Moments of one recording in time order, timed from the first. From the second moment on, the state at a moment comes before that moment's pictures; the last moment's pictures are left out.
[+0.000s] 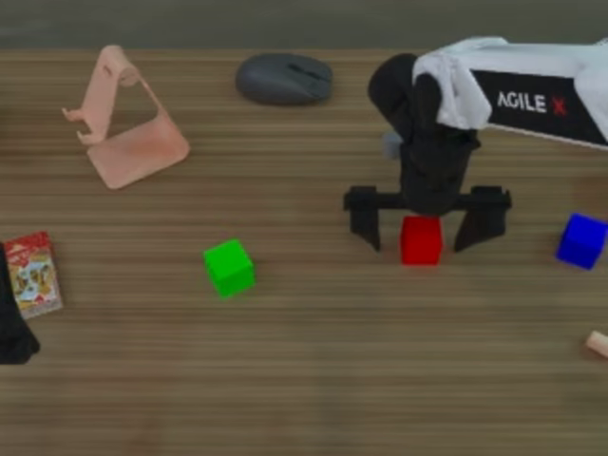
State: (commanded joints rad) left arm 0.00 0.00 0.00 0.00 0.00 0.00; right arm 0.46 2.45 1.82 -0.94 0.01 0.50
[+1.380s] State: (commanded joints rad) left arm 0.00 0.00 0.00 0.00 0.00 0.00; right arm 0.46 2.38 1.91 -1.07 0.02 0.49
